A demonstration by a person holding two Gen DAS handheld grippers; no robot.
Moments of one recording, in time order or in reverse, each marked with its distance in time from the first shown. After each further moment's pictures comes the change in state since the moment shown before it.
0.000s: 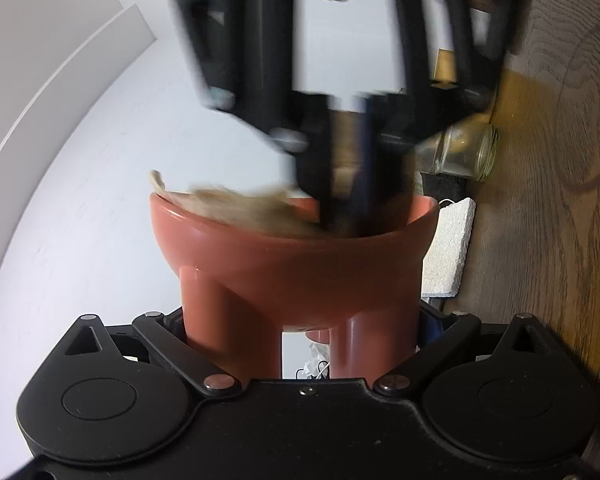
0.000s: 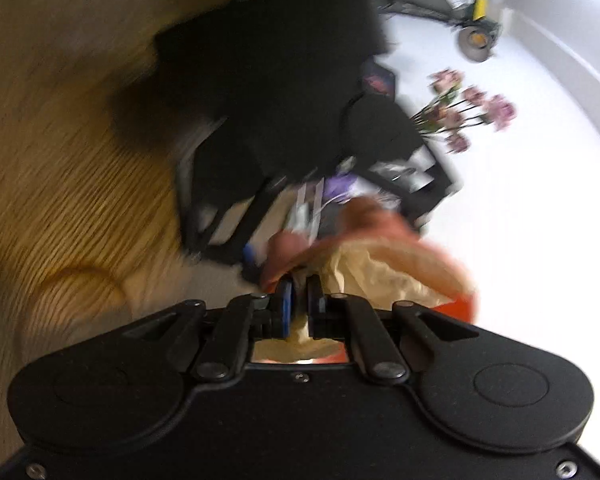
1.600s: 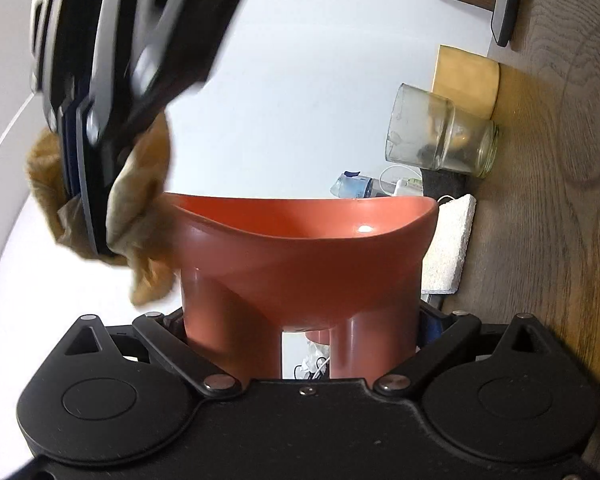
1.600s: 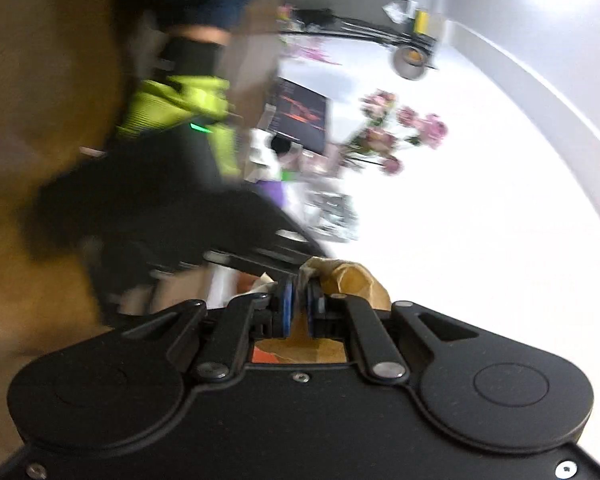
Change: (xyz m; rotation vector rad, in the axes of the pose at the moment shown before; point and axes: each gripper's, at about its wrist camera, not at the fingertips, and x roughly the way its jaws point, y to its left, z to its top) left arm 0.004 0.022 -0.016 0.004 0.008 0.002; right arm -0.006 -0.080 0.047 0.107 -0.006 -0.200
